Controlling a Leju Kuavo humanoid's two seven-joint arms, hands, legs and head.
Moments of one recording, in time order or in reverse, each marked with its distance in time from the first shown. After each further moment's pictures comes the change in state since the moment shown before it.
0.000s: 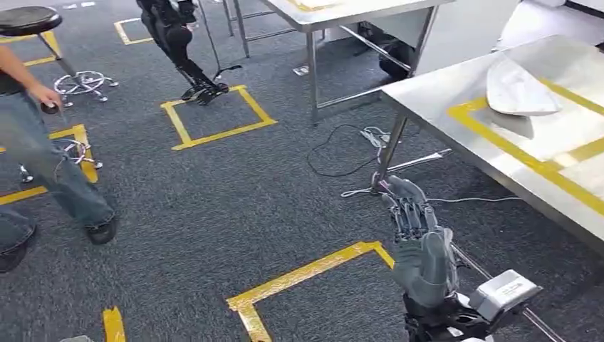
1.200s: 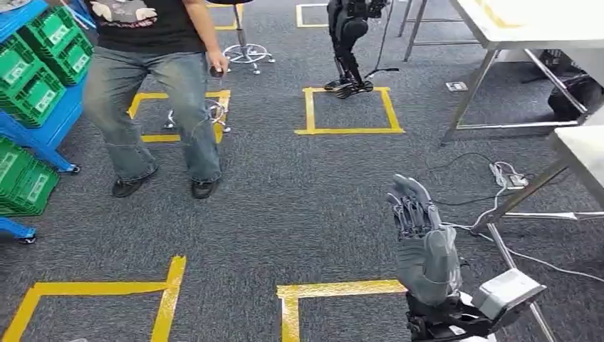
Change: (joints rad) left arm 0.000 -0.005 0.012 0.000 -0.002 -0.002 0.001; right arm -0.001 -0.002 -0.010 -0.003 0.002 0.000 0.001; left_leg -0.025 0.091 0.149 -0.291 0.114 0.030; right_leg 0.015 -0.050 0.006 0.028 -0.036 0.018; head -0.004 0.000
